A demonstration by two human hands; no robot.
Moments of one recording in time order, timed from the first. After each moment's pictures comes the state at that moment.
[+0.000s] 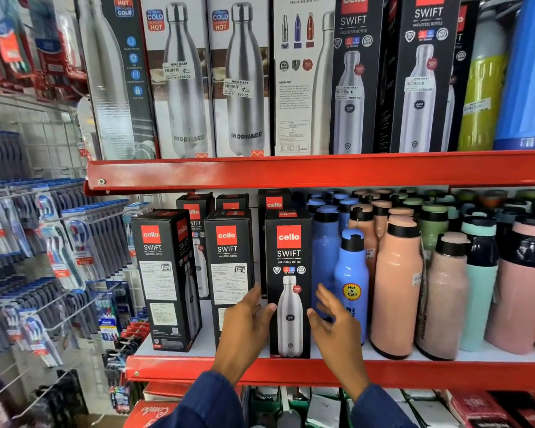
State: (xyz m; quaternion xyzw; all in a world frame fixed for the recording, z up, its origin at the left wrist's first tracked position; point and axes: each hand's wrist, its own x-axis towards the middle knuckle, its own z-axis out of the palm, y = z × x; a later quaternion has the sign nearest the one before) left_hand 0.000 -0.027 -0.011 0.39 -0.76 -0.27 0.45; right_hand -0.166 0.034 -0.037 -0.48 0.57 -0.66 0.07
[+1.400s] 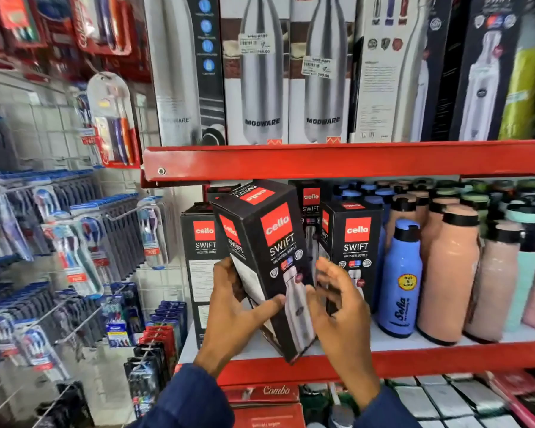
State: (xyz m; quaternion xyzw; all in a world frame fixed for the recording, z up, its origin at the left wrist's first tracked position) left_hand 0.126 -0.094 0.014 0.21 -0.67 -0.44 0.55; right_hand -0.015 0.014 0.017 -0.49 0.55 -0.67 -0.02
